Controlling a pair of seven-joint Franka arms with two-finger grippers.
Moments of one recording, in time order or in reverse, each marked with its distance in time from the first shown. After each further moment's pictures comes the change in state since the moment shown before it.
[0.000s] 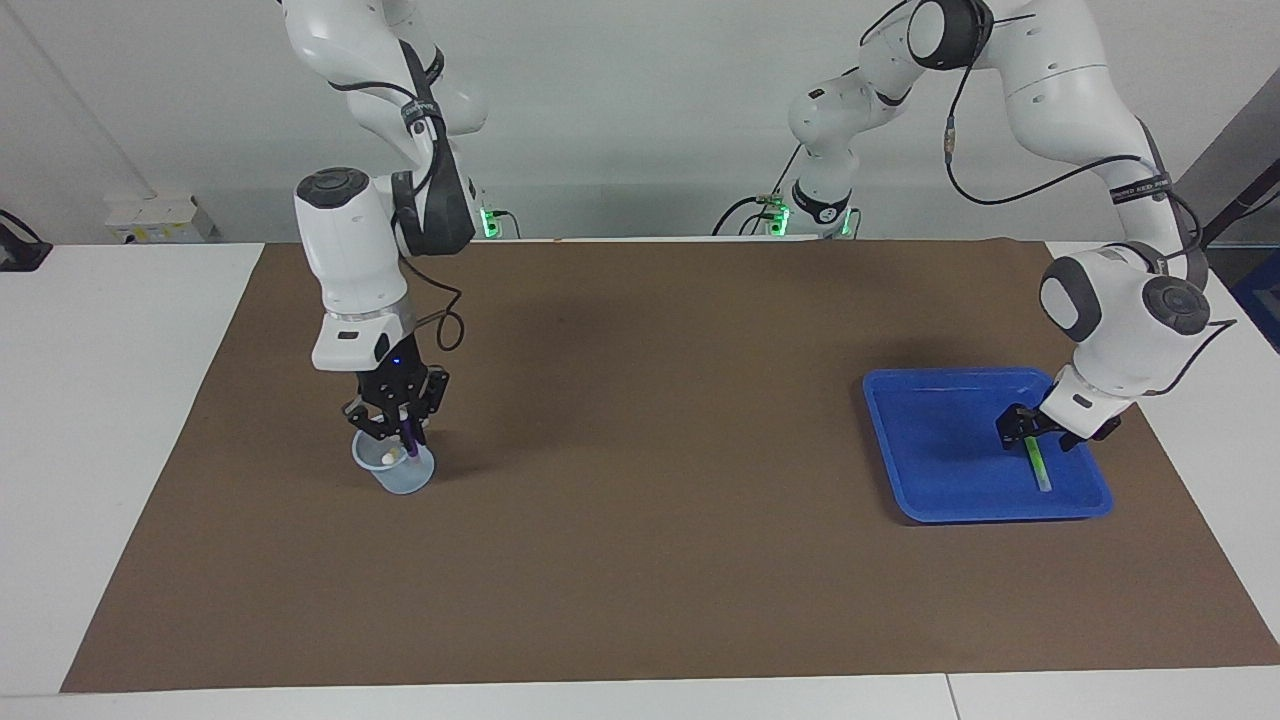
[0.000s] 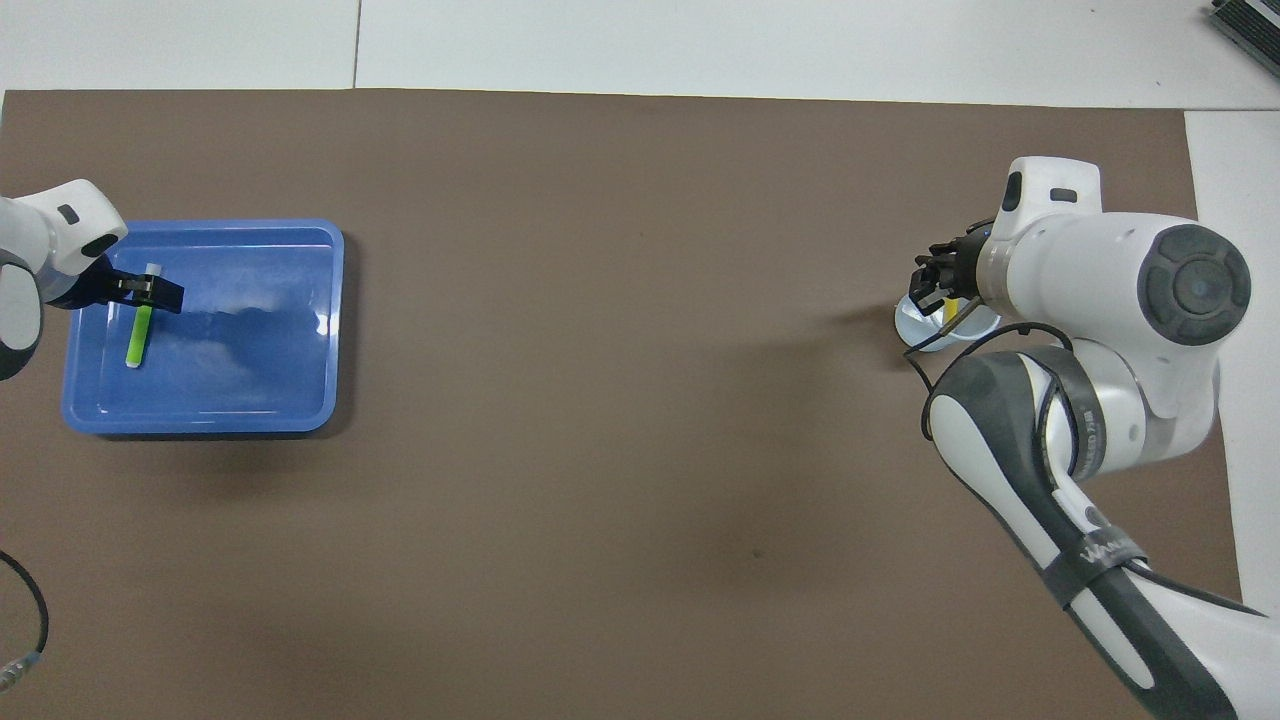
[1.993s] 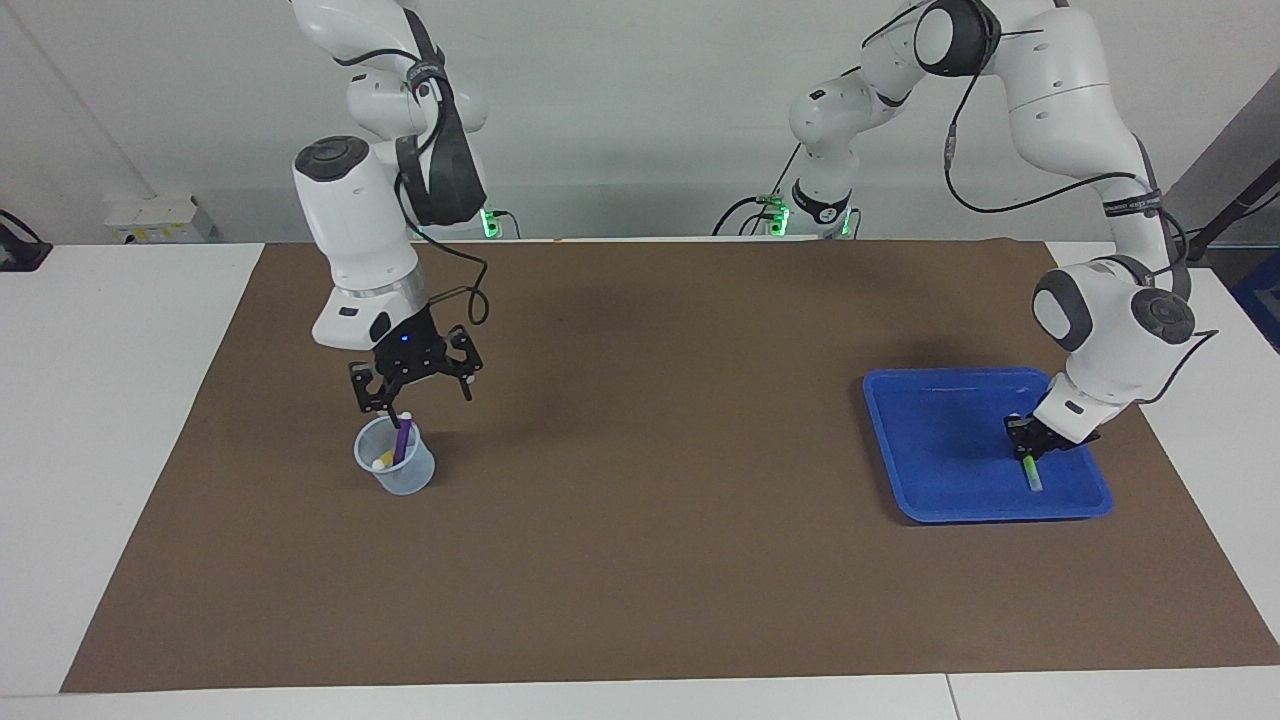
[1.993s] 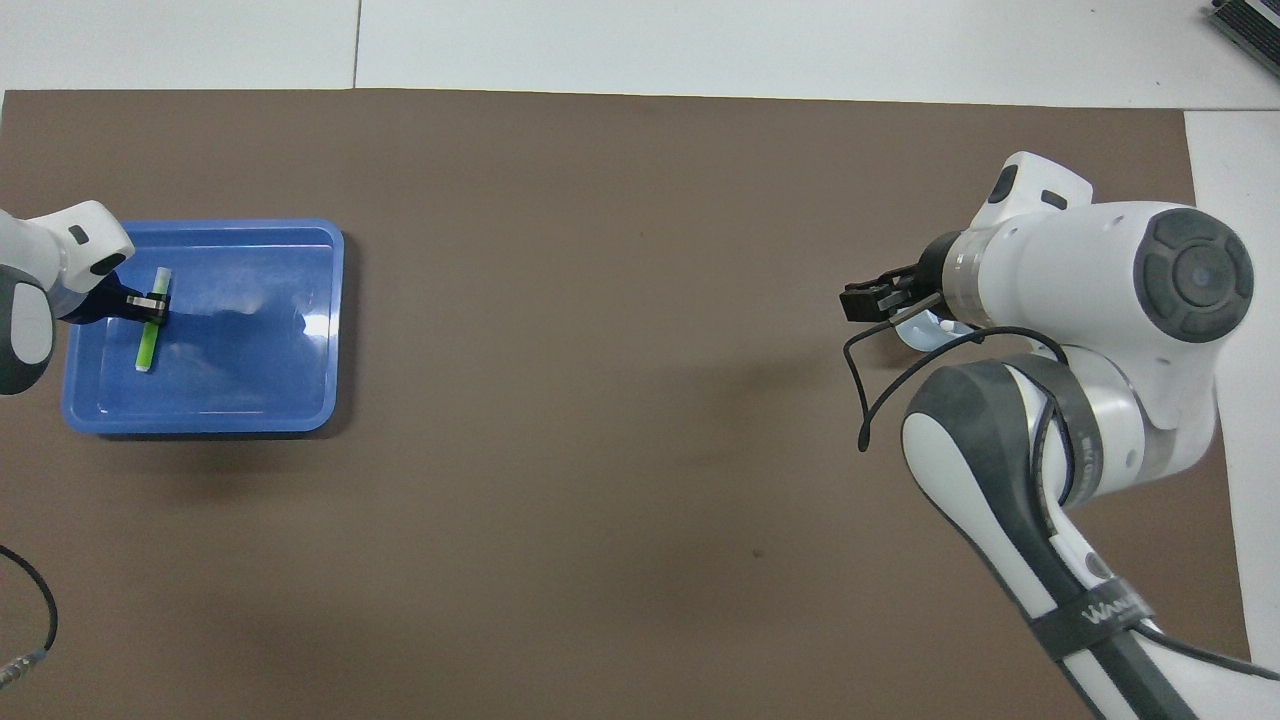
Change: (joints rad) left arm 0.032 0.024 -0.009 -0.032 -0.006 0.024 0.025; right arm 0.071 -0.060 0.030 0.049 0.130 -0.162 0.340
